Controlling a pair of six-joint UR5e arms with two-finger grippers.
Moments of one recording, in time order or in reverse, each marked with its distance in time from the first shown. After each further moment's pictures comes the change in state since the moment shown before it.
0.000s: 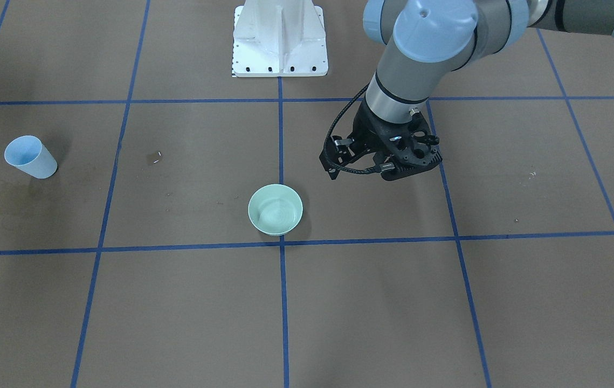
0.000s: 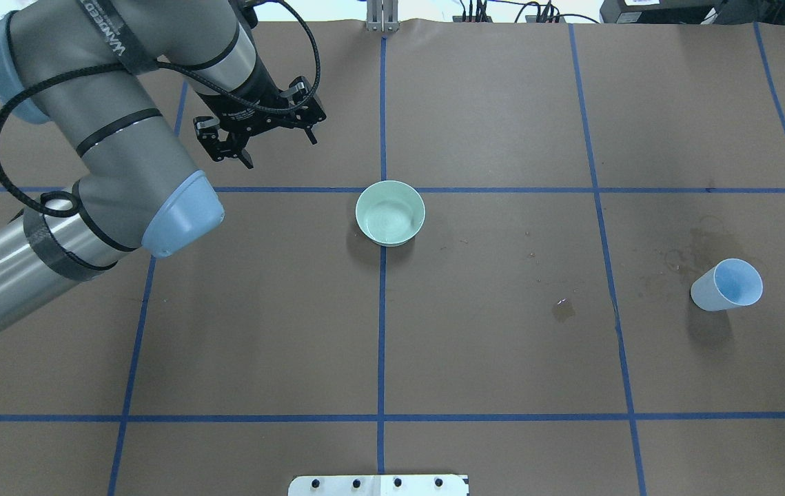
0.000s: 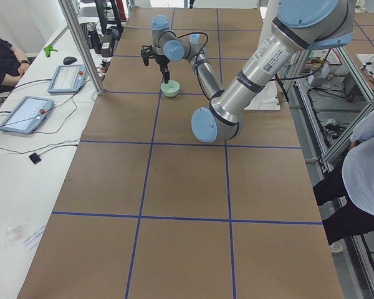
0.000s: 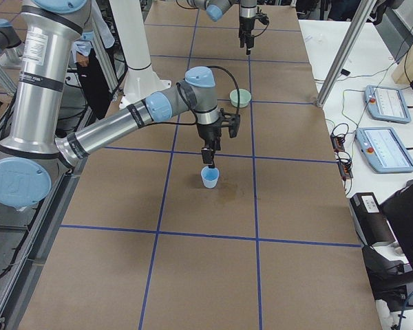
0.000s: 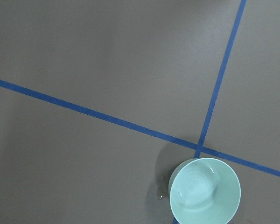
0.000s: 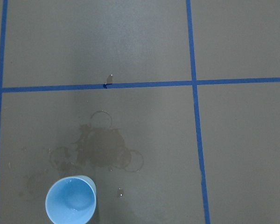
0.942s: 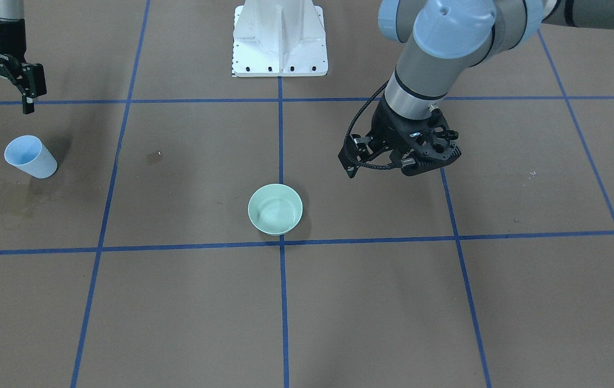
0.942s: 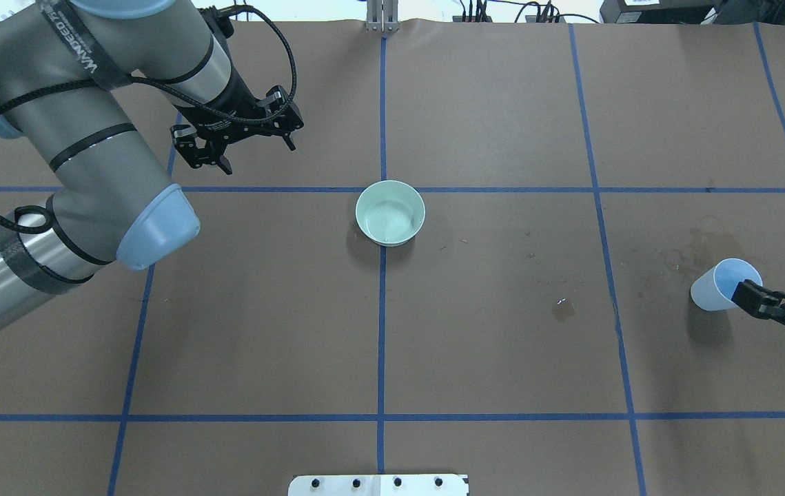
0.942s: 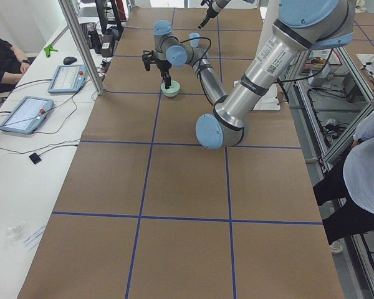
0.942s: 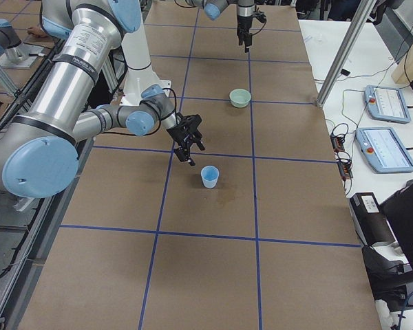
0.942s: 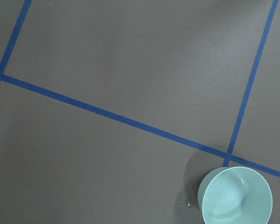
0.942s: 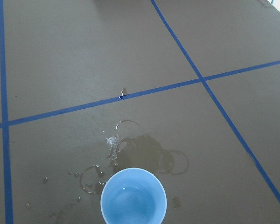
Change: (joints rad) left arm -0.001 0.053 -0.042 0.000 0.021 0.002; right arm -0.759 -0.319 -0.011 0.408 -0.803 0.781
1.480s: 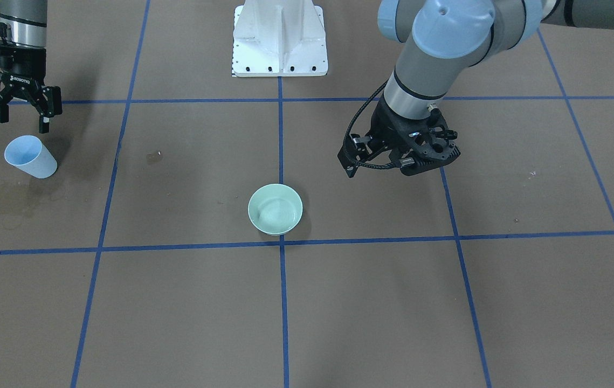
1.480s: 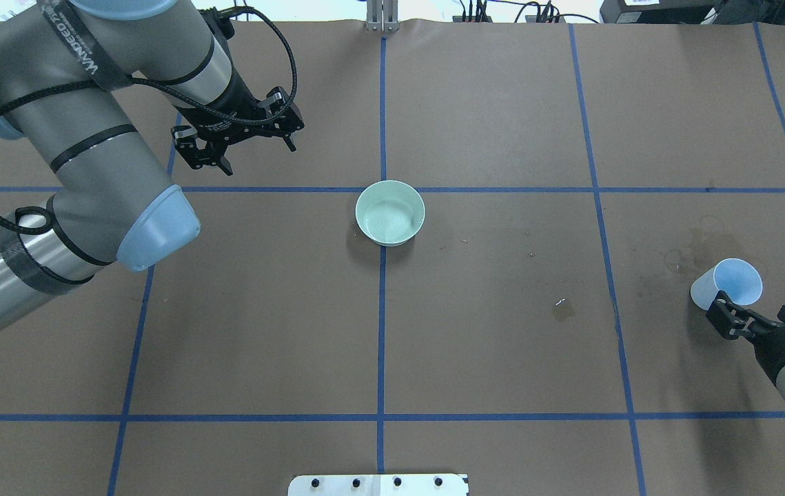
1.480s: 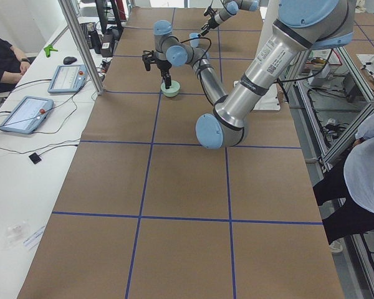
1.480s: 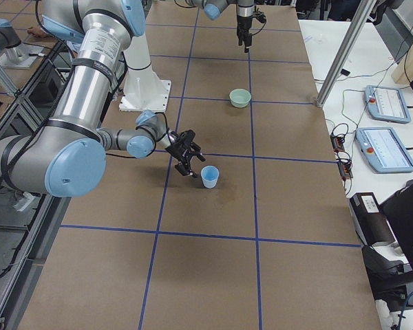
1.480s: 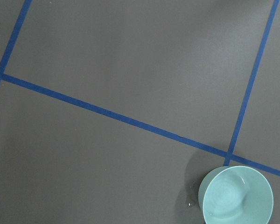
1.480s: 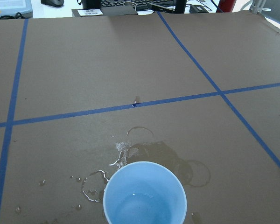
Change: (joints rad) left arm 0.002 0.000 0.000 0.000 0.000 -0.001; right arm -0.129 0.027 -0.225 0.206 -0.223 0.066
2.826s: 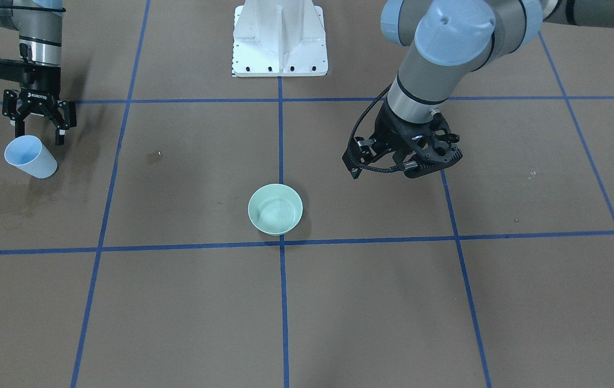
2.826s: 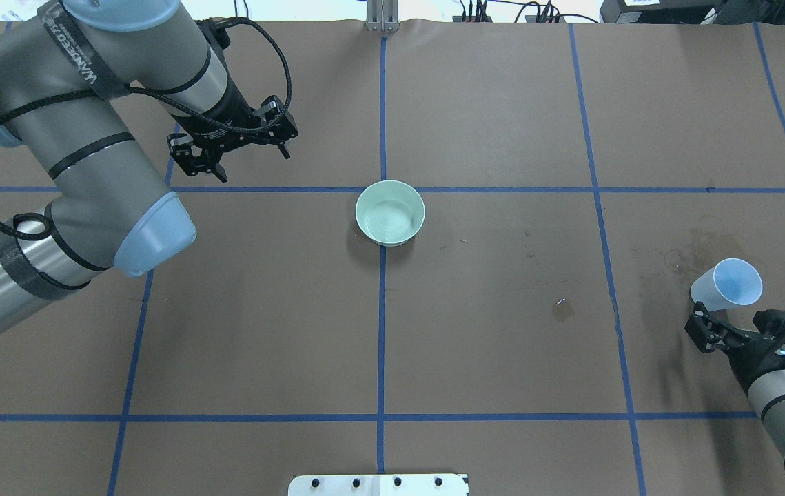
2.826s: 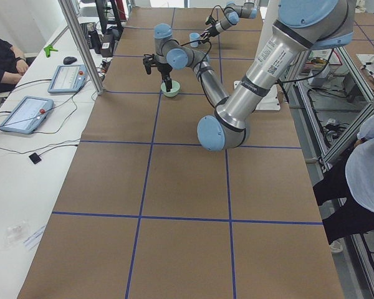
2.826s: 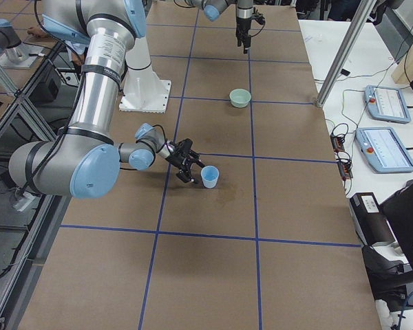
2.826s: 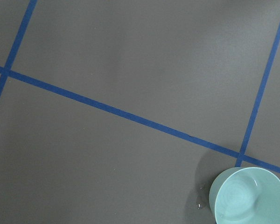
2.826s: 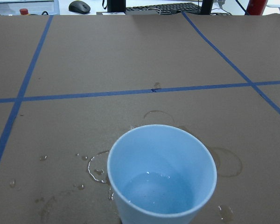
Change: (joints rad) left arm 0.005 0.021 0.000 -0.003 0.000 0.001; right arm -0.060 0.074 -0.142 0.046 -0.094 -0.008
